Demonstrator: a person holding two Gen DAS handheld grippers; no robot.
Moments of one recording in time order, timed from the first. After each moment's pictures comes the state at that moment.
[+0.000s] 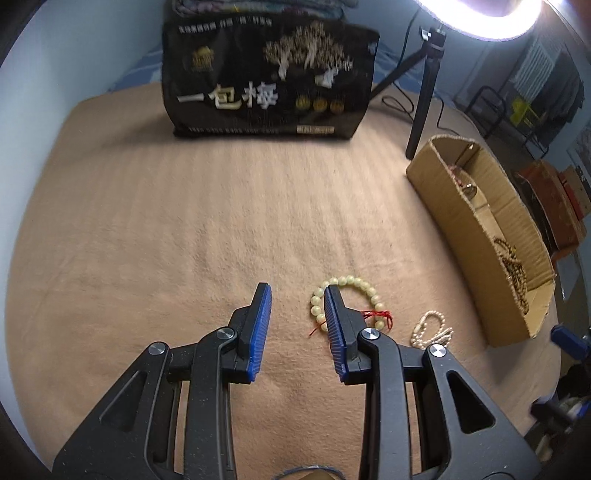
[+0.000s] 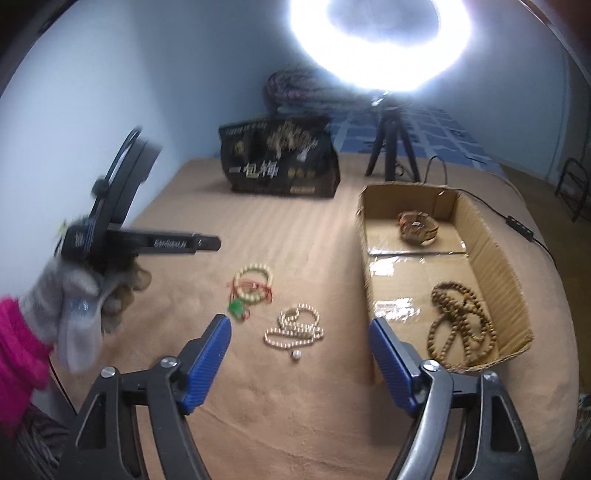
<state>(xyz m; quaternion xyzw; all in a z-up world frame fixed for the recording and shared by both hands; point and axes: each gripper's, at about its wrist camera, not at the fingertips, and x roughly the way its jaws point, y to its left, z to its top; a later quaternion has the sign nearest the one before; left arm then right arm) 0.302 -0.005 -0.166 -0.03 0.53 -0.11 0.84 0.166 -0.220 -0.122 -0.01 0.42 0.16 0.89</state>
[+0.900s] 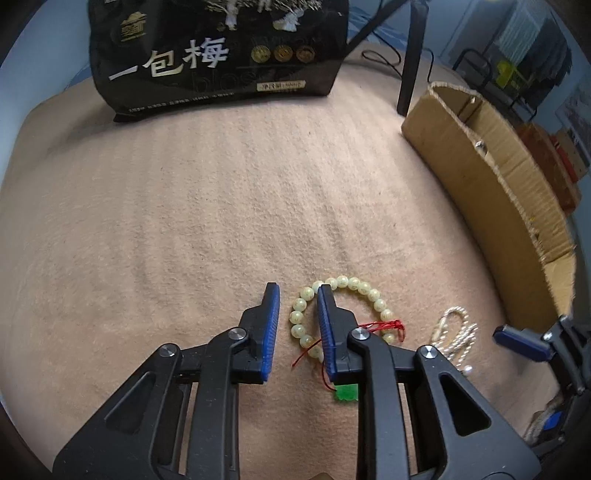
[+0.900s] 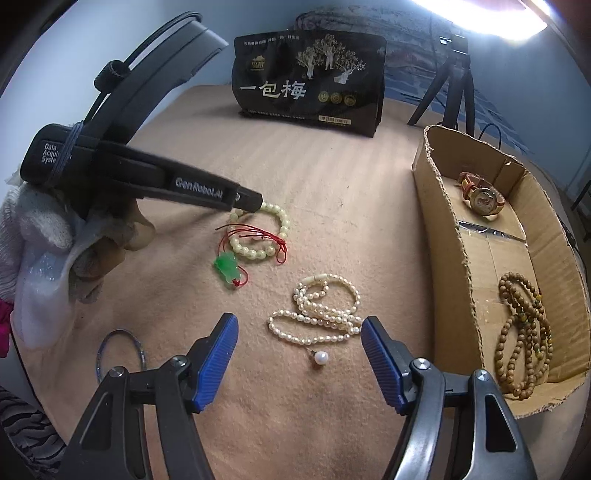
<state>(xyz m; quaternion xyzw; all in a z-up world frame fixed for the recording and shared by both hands) 0.327 -0.036 -0.219 0.03 0.56 -0.14 0.81 0.214 -0.169 -0.200 -0.08 0.49 0.16 0.85</state>
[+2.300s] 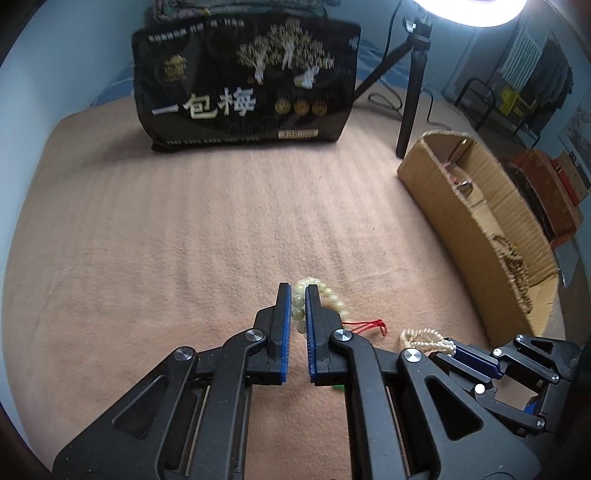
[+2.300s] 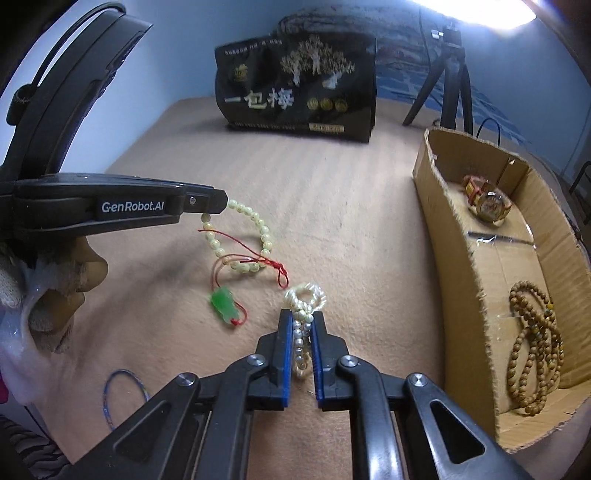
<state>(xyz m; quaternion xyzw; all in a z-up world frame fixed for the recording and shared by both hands) 0.307 -0.016 -0.167 -0.01 0.51 -0.12 0.85 0.237 -0.166 -0.201 -0.04 0.49 0.15 0.86</state>
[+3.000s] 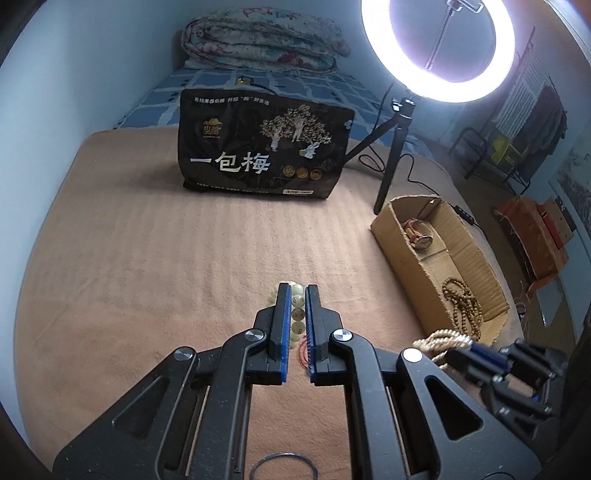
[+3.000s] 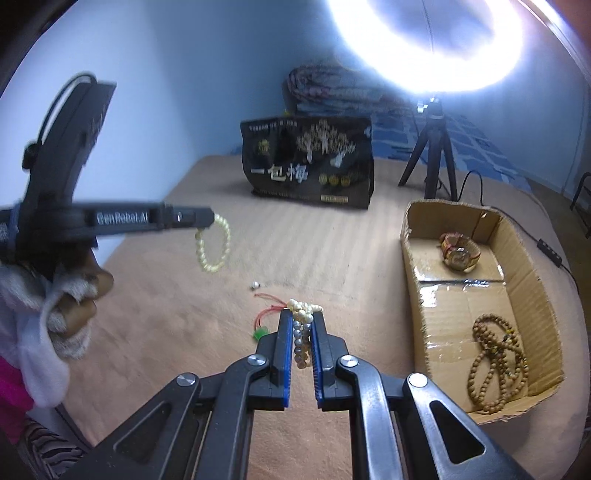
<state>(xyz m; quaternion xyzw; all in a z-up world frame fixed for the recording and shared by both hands) 0.274 0.004 -0.097 -0.07 0.46 -0.12 0.88 0.204 -0.184 -0.121 -0.01 0.41 0.18 0.89</state>
